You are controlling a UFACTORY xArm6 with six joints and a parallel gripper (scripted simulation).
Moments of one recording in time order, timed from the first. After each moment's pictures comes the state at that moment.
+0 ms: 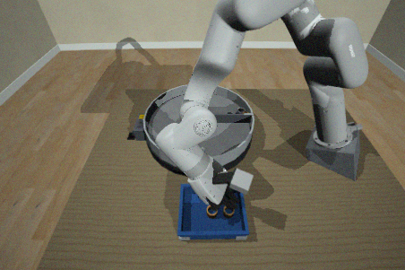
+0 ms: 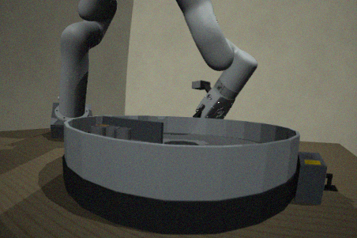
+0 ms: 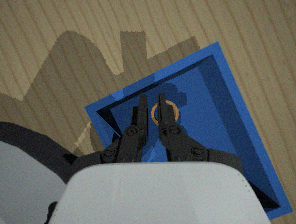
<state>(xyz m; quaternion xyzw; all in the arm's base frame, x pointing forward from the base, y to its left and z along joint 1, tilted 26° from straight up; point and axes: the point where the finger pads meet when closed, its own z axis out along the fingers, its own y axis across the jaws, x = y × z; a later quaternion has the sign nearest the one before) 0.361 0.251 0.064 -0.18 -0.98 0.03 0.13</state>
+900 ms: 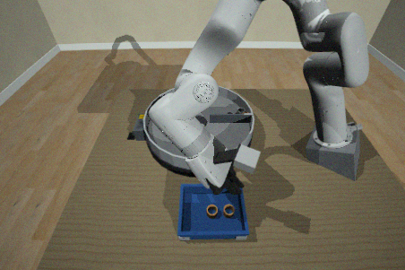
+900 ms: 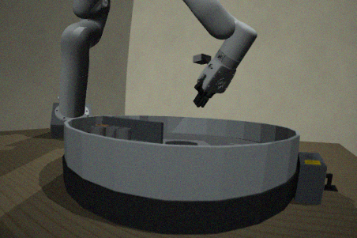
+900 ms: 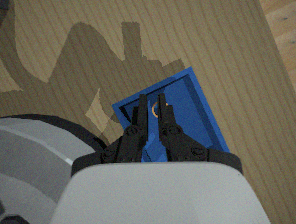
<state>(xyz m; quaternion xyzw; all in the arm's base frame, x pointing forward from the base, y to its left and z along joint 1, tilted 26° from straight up) 0.327 0.271 0.144 -0.18 -0.98 0.03 0.13</state>
